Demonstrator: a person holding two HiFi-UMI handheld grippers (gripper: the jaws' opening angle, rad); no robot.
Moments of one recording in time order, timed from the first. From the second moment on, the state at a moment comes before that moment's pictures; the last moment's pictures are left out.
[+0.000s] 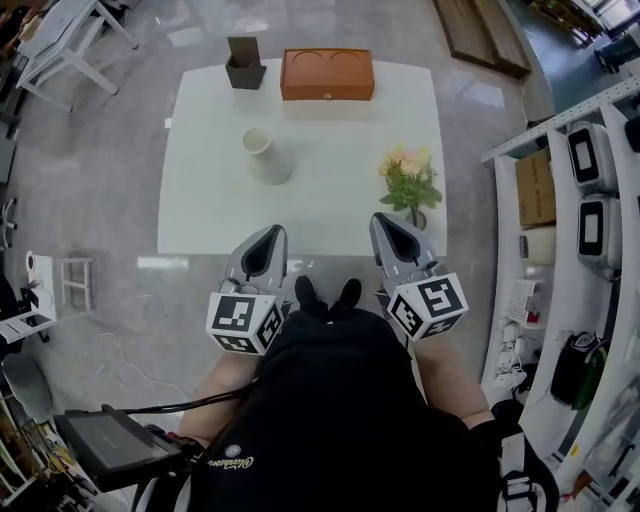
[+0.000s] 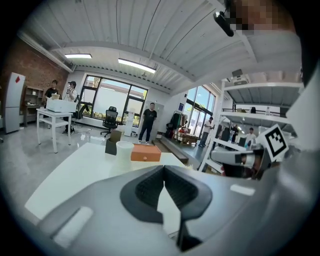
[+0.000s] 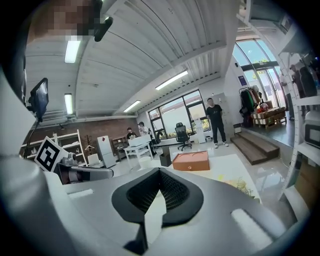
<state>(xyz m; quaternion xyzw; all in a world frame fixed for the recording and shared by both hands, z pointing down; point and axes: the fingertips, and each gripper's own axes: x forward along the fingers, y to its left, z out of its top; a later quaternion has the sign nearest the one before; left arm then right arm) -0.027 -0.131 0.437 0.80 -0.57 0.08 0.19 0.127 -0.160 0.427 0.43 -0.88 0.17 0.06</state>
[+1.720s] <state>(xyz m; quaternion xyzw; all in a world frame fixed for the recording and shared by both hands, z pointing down) 0.019 -0.148 0.474 0.81 -0.52 0.11 0.23 0.273 -0.216 0.701 0.31 -0.66 0.50 0.46</state>
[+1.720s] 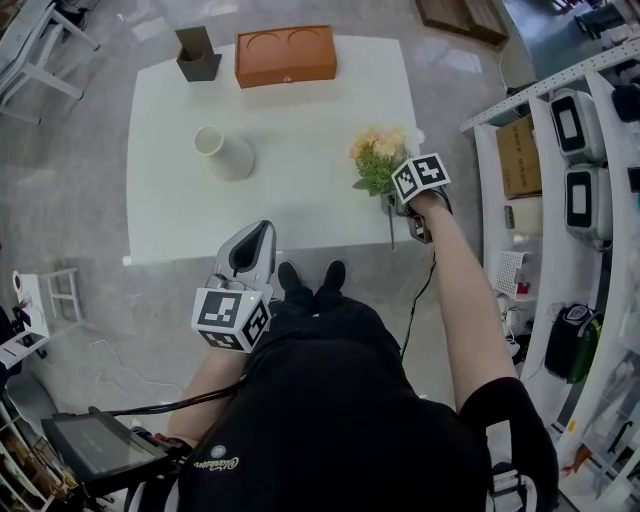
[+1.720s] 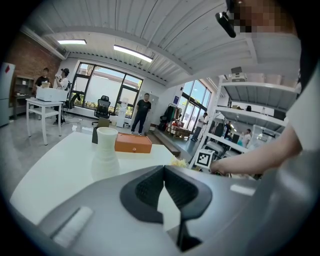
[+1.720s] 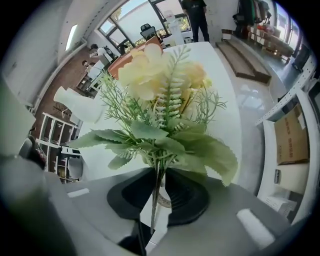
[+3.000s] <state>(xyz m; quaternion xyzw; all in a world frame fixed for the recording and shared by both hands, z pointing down) 0.015 -0.153 0.447 0.82 -0.53 0.08 0.20 0.244 -0.231 0.446 0.52 -0.84 0.12 0.06</state>
